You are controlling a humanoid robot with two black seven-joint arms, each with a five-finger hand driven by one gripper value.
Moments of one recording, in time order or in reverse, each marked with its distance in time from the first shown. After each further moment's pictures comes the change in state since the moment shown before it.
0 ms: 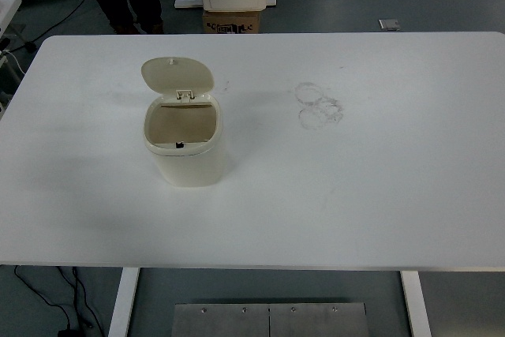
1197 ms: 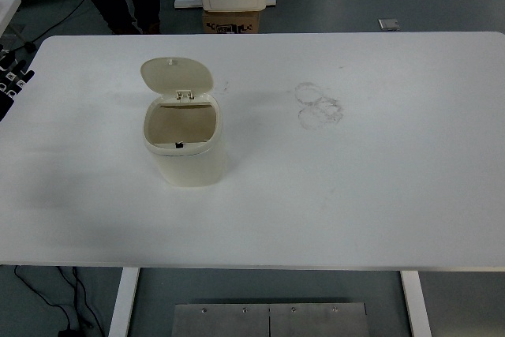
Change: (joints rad) left arm 0.075 -0.051 0.000 0.000 -0.010 0.000 0.000; right arm 0.000 0.000 -0.001 0.000 0.000 0.000 0.000
